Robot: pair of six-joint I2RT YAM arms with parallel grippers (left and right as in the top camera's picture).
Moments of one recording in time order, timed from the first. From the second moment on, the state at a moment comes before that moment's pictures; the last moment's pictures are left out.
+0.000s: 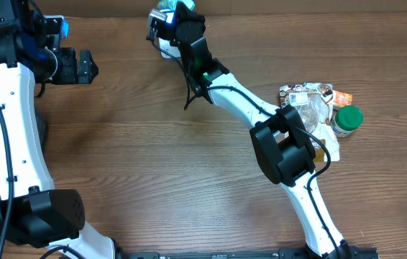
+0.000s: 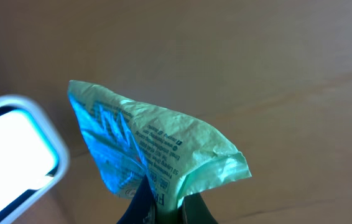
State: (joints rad) left arm 0.22 1.82 2.04 -1.36 0.11 0.16; right arm 0.59 2.48 2.02 0.42 0.42 -1.14
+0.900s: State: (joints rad) left arm 0.22 1.82 2.04 -1.36 0.11 0.16; right arm 0.61 2.11 2.02 -0.25 0.45 -0.63
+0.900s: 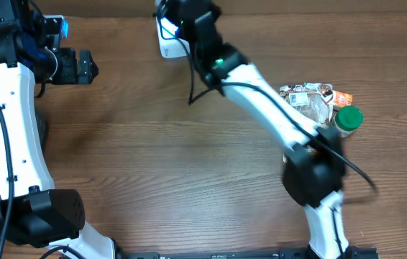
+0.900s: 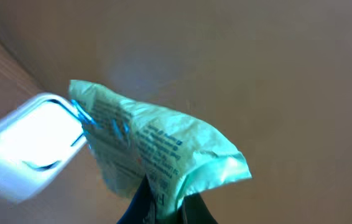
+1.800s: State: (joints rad) left arm 0.22 1.82 2.04 -1.36 0.10 0.16; right arm 0.12 1.74 1.47 -1.21 0.12 0.46
